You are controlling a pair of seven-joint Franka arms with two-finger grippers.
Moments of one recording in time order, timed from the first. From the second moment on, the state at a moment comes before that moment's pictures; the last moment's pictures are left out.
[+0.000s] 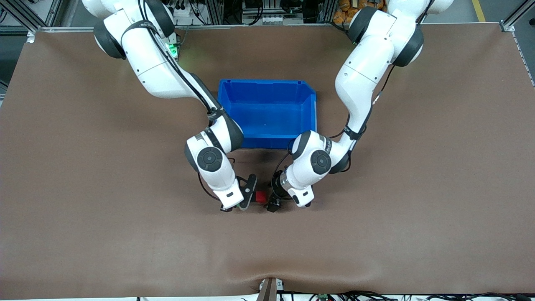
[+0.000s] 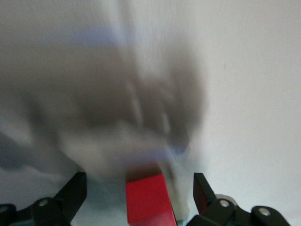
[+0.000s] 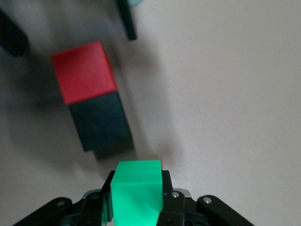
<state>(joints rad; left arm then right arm) -0.54 1.11 -0.10 -1.10 -0.39 2.49 -1.63 0.52 0.98 0.02 -1.23 -0.07 2.38 -0.73</state>
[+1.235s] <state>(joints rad) -0.32 0.91 -0.09 -1.09 -0.34 2.07 -1.47 0.57 0.98 0.02 -1.24 -0.12 2.38 -0.64</state>
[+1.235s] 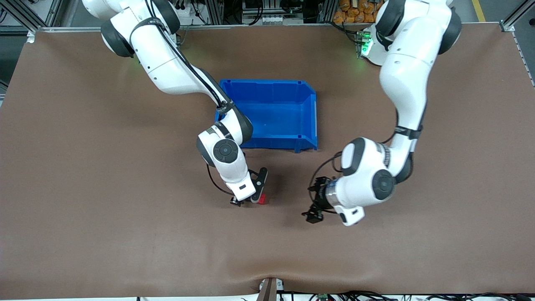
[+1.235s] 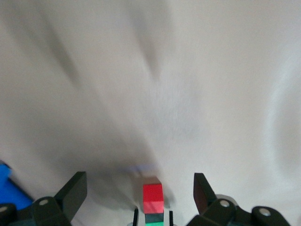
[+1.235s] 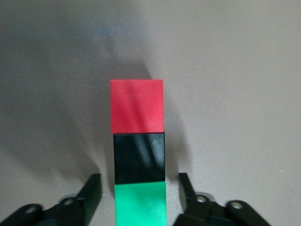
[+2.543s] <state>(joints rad) 0.00 0.56 -0.08 -1.08 0.07 1.81 -0.59 0.40 0.75 0.00 -1.30 -0.12 2.08 -0.63</state>
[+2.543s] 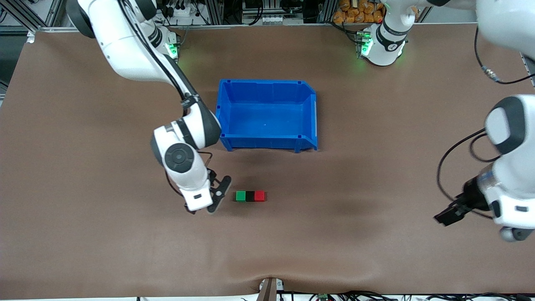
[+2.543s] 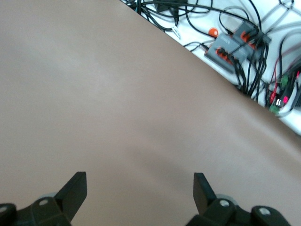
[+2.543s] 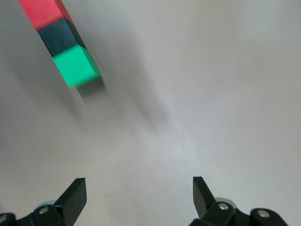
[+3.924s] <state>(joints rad) 0.07 0.04 -0.20 -1.42 0.00 1.52 -0.14 0.02 0.15 0.01 -1.52 0.03 1.59 -0.17</state>
